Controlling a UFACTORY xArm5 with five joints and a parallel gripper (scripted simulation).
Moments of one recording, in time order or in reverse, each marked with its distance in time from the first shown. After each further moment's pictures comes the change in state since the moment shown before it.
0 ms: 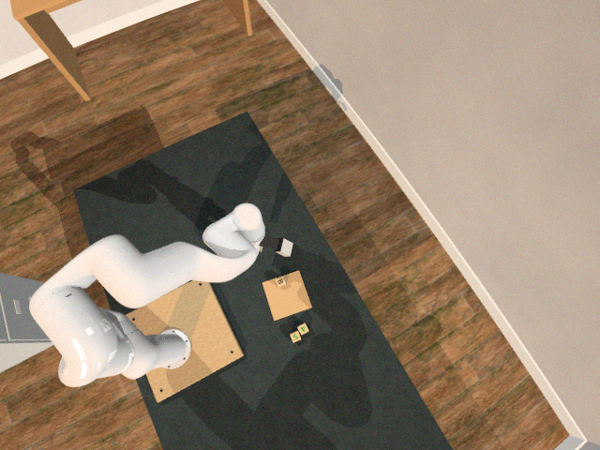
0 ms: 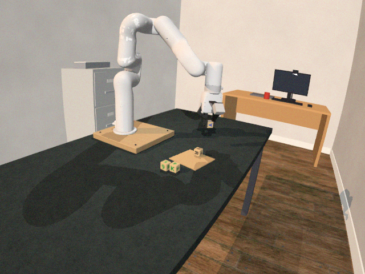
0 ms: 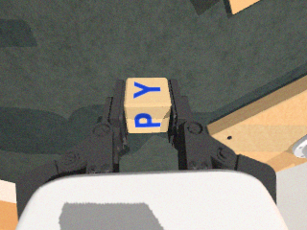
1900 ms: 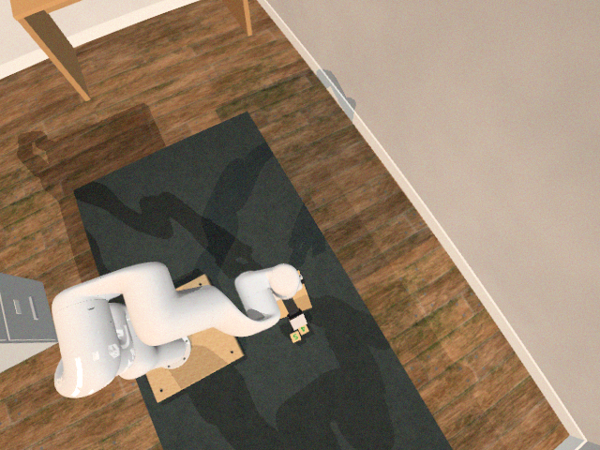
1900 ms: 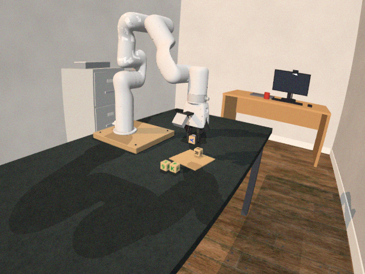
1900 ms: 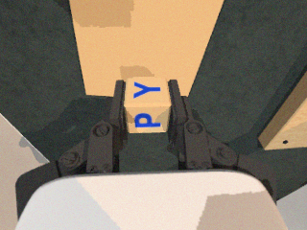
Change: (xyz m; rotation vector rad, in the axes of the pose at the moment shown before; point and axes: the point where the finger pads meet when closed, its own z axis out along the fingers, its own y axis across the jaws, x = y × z) arm 0.127 0.122 0.021 0.005 0.002 0.885
